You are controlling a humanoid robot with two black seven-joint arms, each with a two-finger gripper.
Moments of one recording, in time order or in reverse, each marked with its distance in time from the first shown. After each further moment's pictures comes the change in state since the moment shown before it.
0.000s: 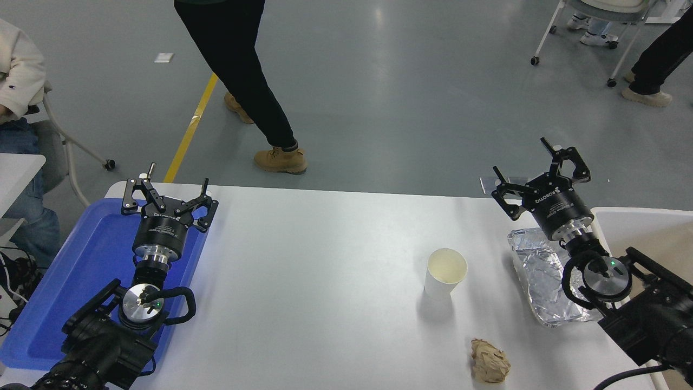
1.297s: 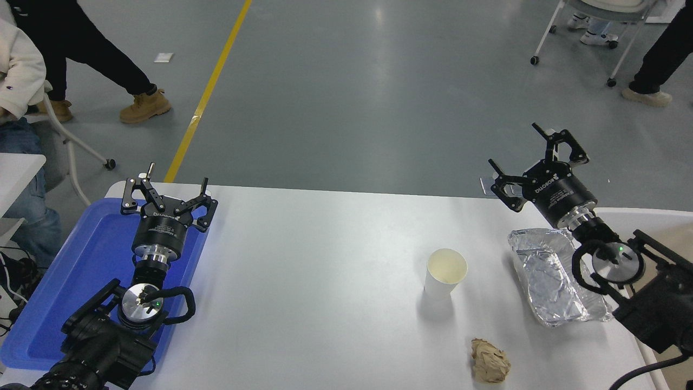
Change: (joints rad) left arm -0.001 0.002 0.001 0.000 -0.005 0.000 0.000; right arm 0.072 -0.131 -0.017 0.139 -0.191 -0.059 -0.012
